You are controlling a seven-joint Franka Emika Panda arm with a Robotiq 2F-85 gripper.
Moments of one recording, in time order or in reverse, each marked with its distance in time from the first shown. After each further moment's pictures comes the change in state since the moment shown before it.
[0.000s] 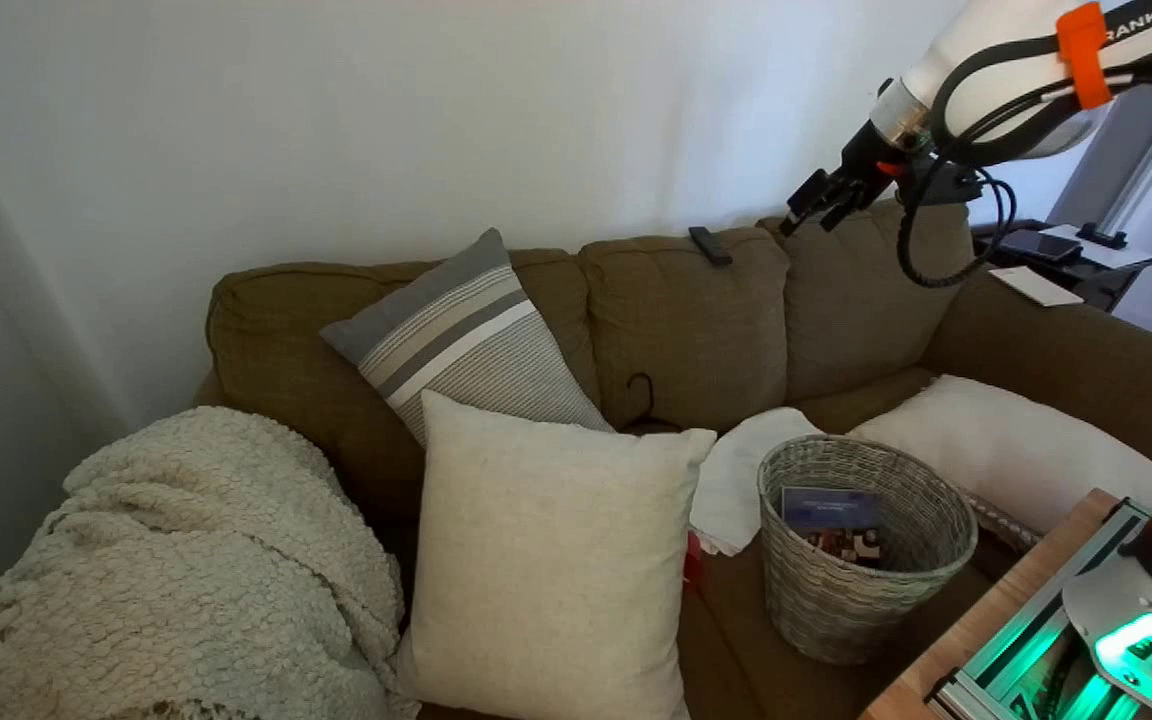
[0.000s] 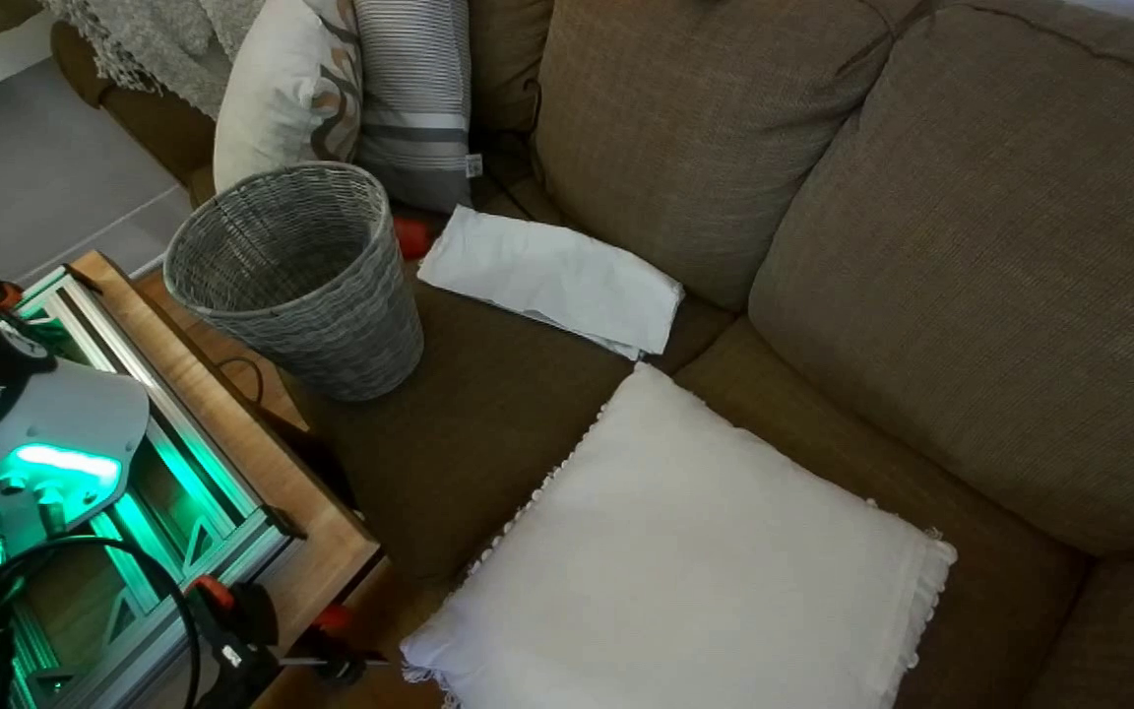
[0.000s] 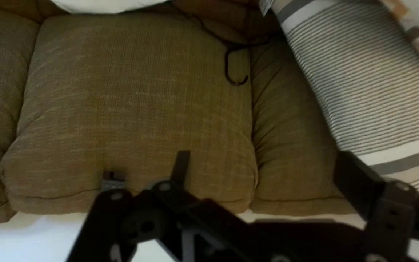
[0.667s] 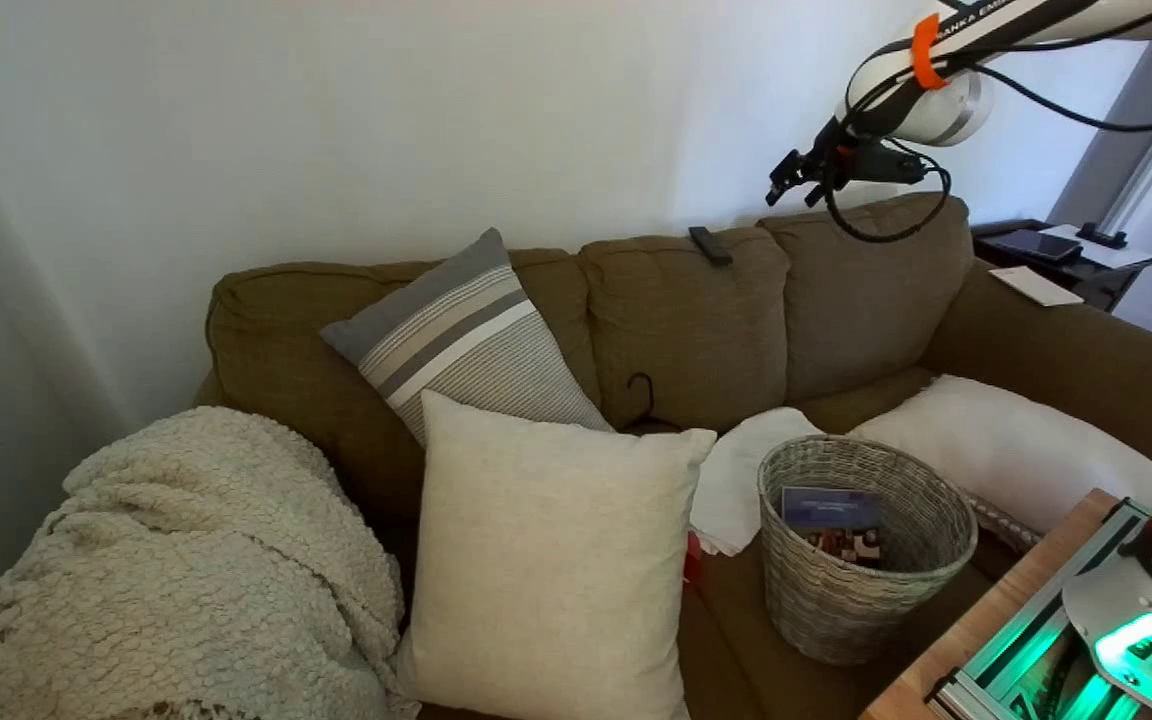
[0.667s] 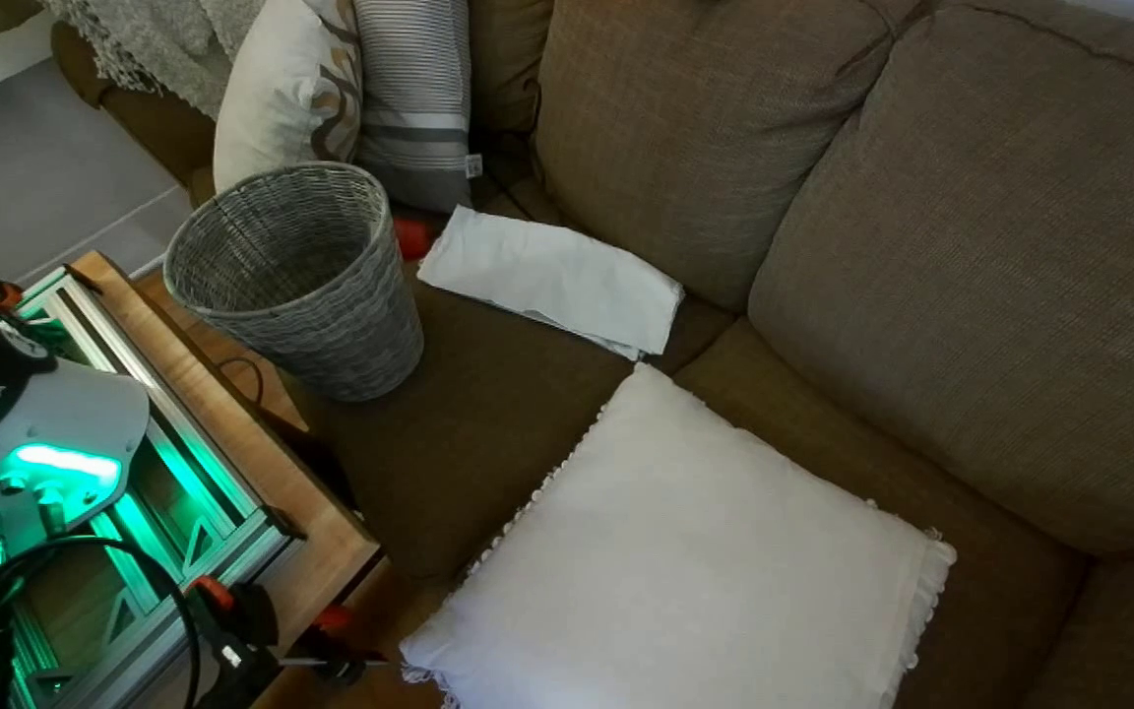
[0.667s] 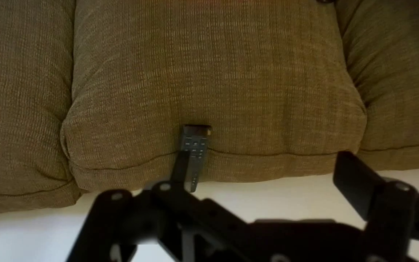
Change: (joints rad) arm -0.093 0.458 -0.145 0.456 0.129 0.003 -0.183
